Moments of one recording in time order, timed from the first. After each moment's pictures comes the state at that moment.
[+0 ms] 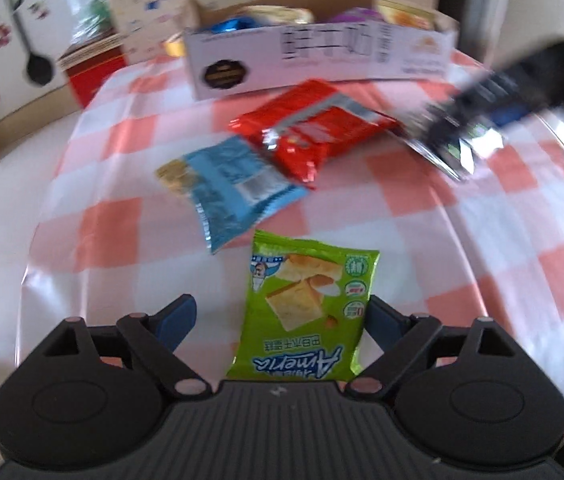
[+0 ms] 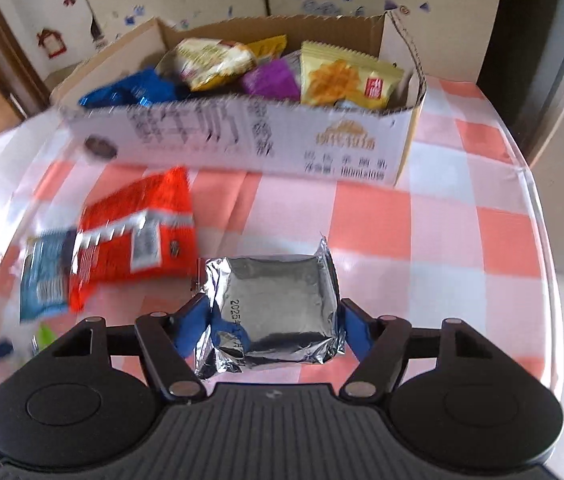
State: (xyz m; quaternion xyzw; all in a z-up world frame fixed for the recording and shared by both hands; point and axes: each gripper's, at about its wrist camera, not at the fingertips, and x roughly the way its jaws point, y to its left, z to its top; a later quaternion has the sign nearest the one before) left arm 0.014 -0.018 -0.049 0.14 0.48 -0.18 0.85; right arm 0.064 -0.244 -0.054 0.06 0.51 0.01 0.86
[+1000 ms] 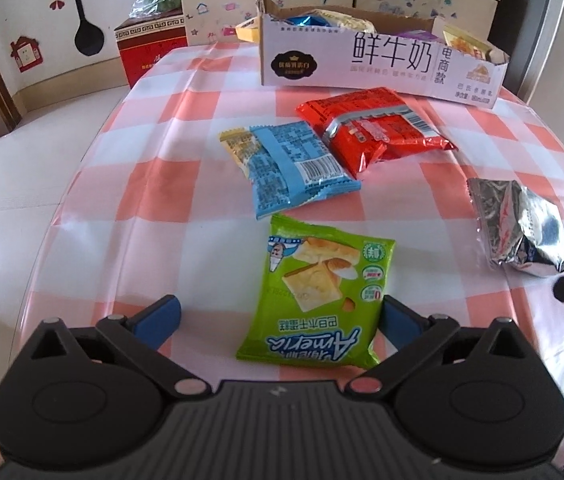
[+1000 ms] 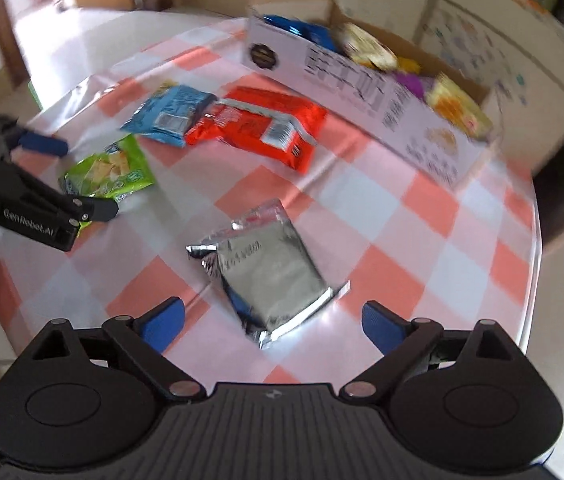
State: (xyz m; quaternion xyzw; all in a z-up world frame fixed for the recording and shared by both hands) left arm 0.007 0.014 -0.056 0.08 0.46 -0.13 0.87; right arm -0.023 -0.196 -0.038 -0.16 0.49 0.16 0.84
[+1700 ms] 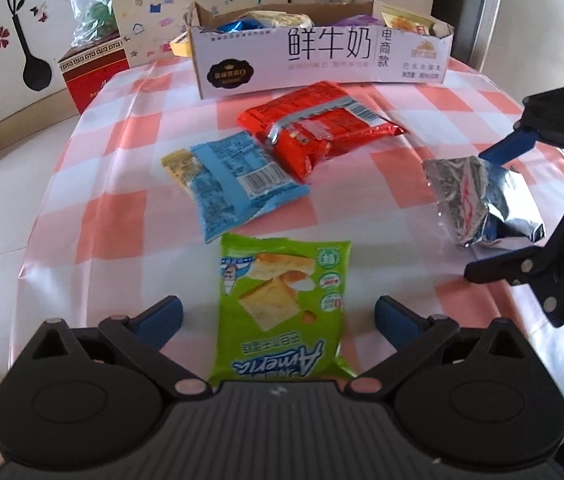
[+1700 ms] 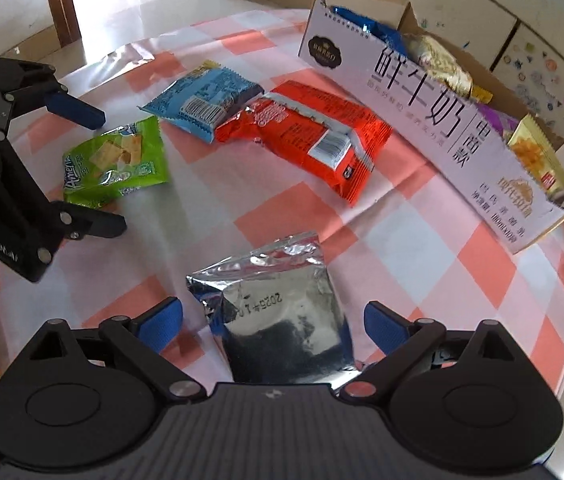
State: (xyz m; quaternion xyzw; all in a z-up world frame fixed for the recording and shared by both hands) left arm 0.011 -0.005 -0.054 0.14 0.46 -0.20 0.85; right arm 0.013 -0.179 -0.069 -0.20 0.49 0.23 0.82
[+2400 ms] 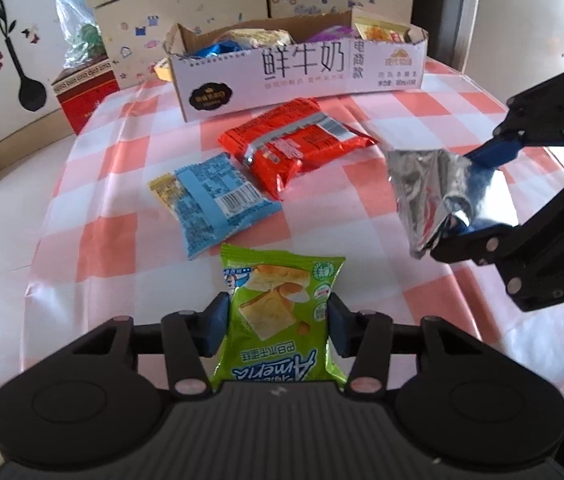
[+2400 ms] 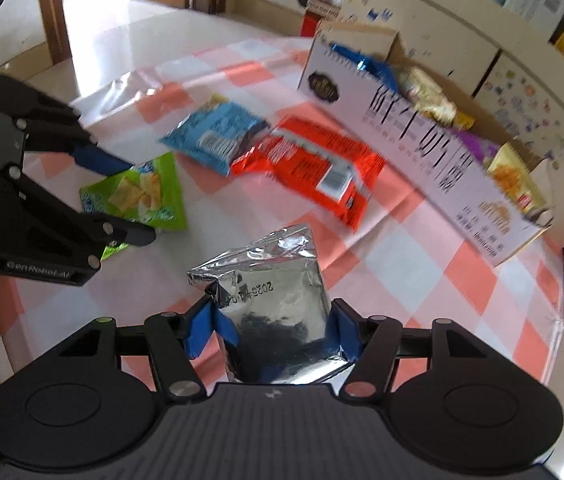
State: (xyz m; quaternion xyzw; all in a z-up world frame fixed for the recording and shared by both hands) left arm -0.002 -0.017 -0.036 0.16 0.44 -0.21 0.86; right arm -0.008 -0.164 -0.042 -0.20 0.45 0.21 0.84
